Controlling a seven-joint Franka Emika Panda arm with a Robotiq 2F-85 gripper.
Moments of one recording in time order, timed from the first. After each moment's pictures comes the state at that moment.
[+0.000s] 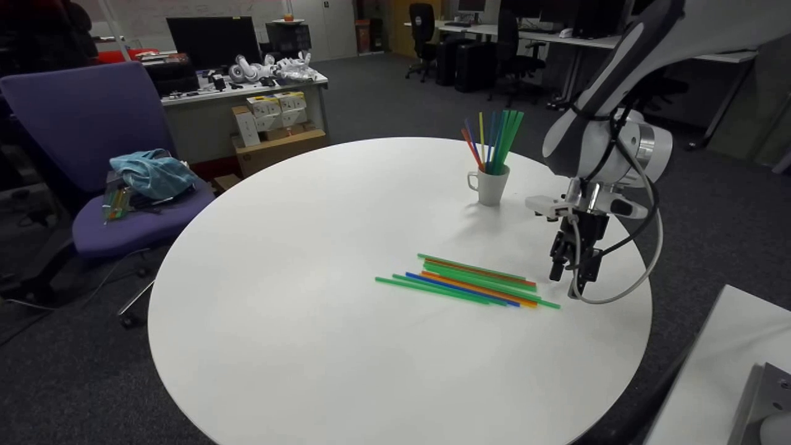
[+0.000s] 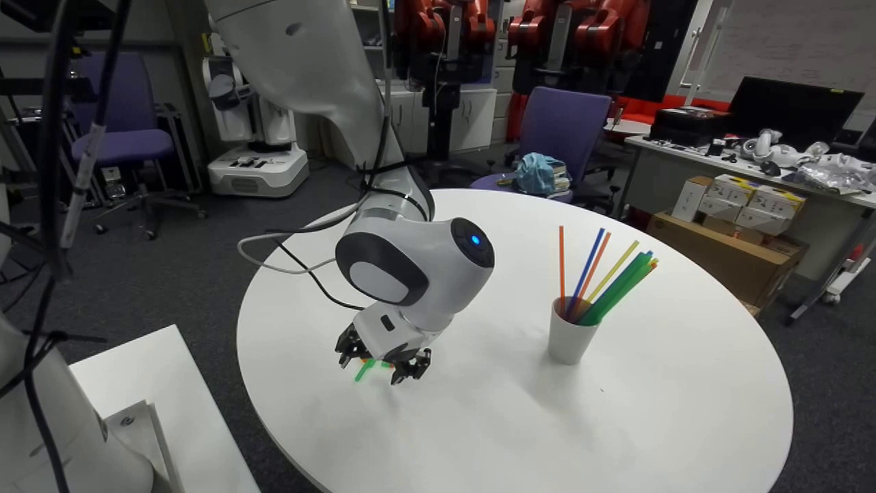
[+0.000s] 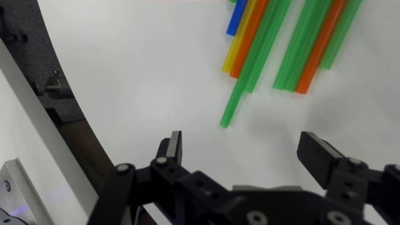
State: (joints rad) arm -0.12 0.33 -0.17 -2.50 0.66 2.41 1.47
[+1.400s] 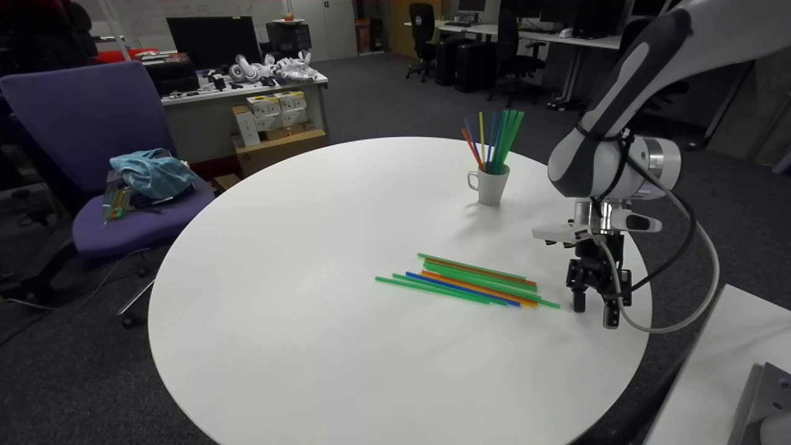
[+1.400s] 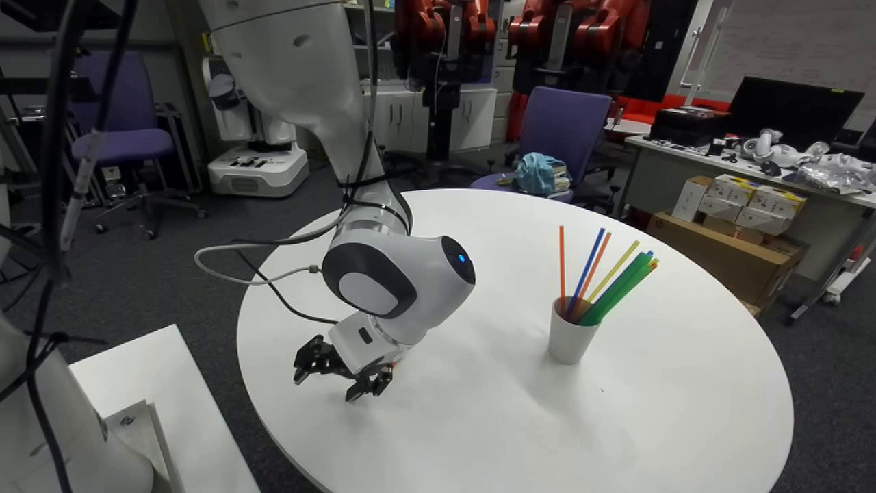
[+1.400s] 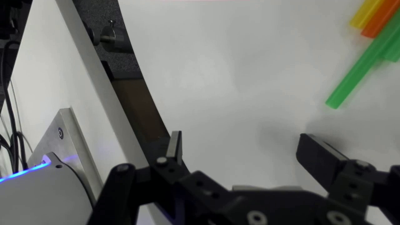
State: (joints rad) arm -0.12 0.35 -0.16 -2.55 0.51 2.28 1.48
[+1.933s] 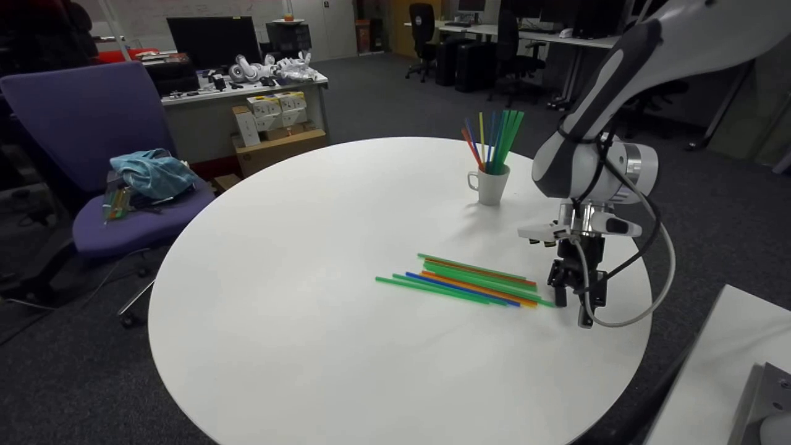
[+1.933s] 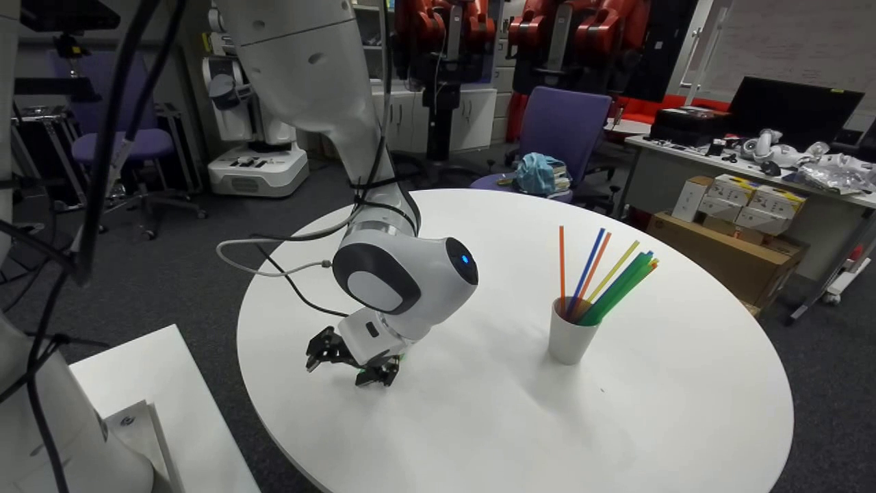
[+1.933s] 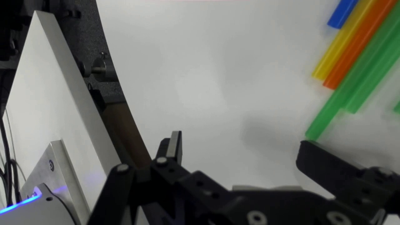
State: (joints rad) arm -0.11 0.41 -0.12 -2.49 0.61 2.29 1.48
